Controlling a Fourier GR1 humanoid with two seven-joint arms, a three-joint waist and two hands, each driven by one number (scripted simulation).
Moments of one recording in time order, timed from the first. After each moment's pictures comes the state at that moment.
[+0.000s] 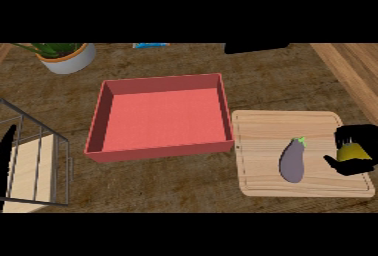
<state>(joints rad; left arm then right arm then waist) 0.11 0.56 -0.01 -1.42 0.00 0.33 0.09 -0.36 -0.71 0.28 -0.72 0.53 -0.13 -0.44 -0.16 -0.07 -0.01</state>
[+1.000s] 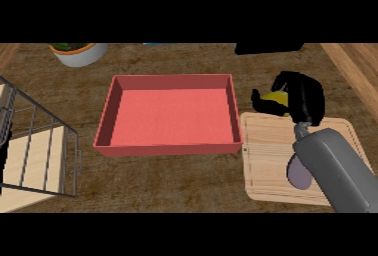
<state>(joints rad) 0.11 0.58 0.00 -1.45 0.01 0.32 0.09 -0.55 -0.37 0.31 -1.14 0.72 -0.49 0.42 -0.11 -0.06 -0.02</state>
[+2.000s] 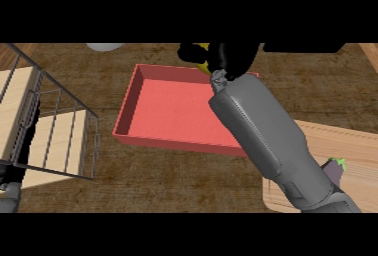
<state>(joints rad) -0.05 0.53 -0.04 -1.40 -0.02 0.26 0.08 -1.06 -0.02 0.25 -1.02 1.07 -0.33 1.09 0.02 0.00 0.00</state>
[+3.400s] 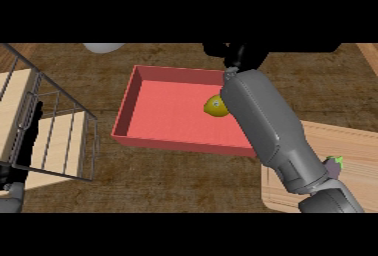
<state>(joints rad) -0.05 0.49 -0.02 -1.40 -0.06 0.24 0.09 -1.11 -0.01 0.07 -0.68 1.00 -0.93 0.90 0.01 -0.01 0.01</state>
